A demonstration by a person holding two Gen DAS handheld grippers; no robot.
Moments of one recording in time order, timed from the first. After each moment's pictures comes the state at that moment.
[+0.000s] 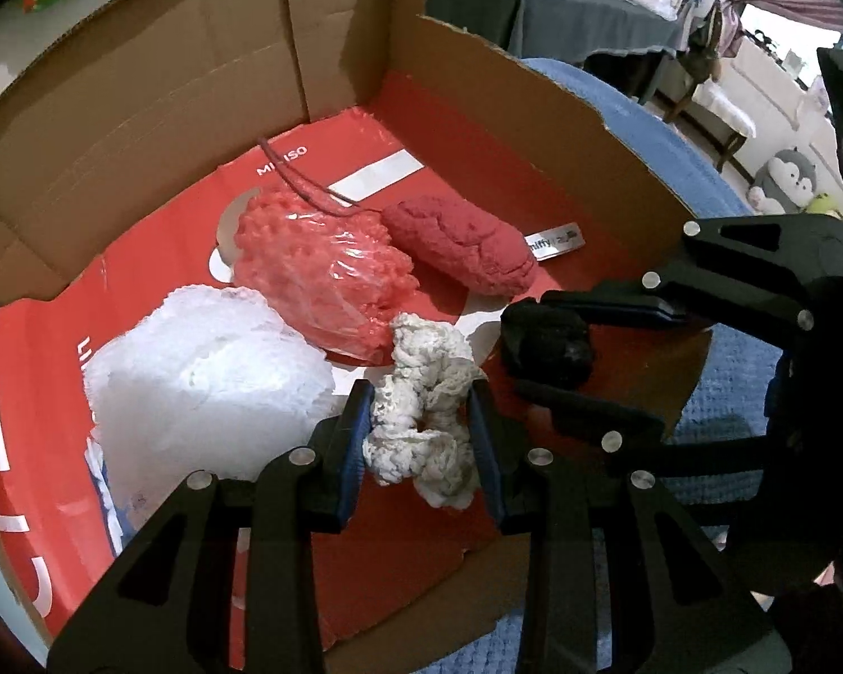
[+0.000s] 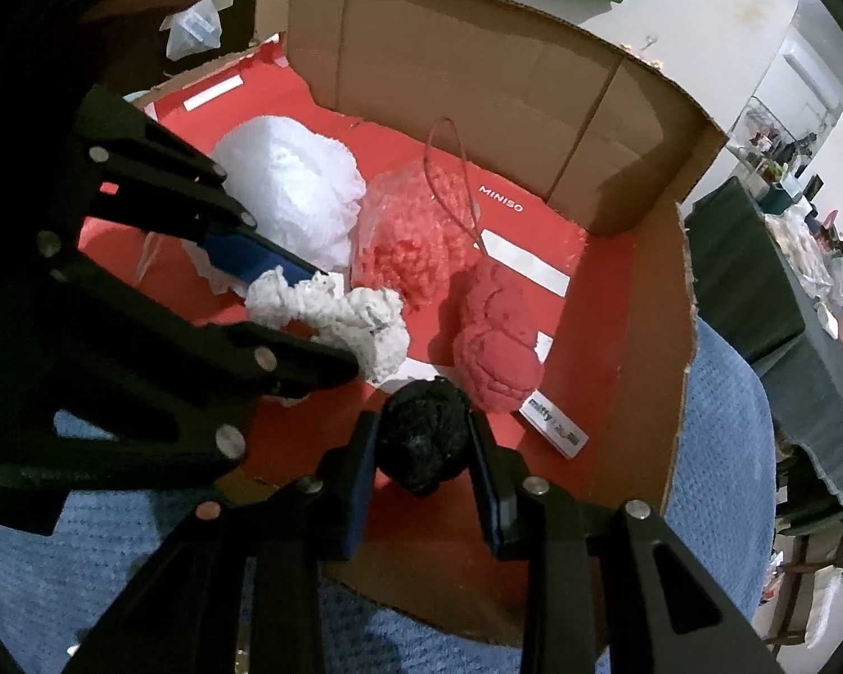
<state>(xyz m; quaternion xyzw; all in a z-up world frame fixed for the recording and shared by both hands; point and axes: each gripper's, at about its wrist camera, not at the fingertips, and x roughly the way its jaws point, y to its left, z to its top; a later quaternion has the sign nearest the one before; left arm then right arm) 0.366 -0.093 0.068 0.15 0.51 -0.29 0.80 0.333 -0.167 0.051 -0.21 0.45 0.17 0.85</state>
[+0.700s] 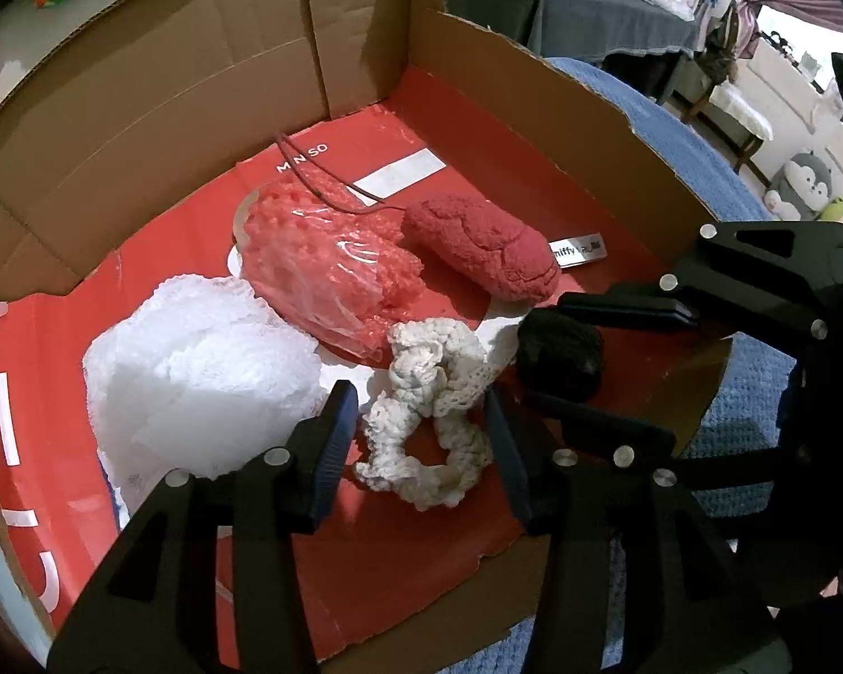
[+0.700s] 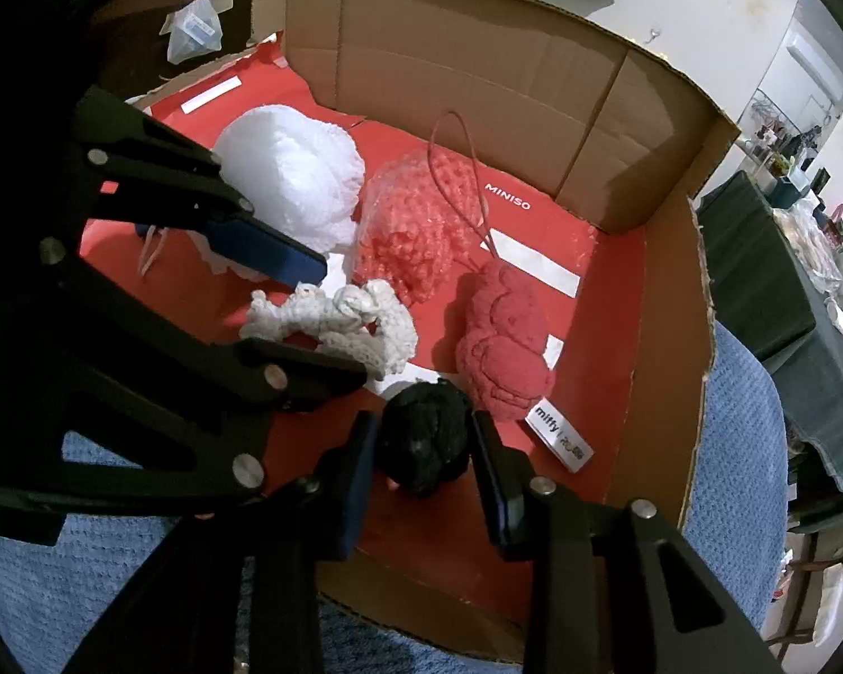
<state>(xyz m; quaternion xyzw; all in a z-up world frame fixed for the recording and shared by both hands) 0.371 -0.094 0.065 0.16 0.51 -0.27 0.80 0.338 -0.168 0.050 -0.20 0.46 0.18 0.85</state>
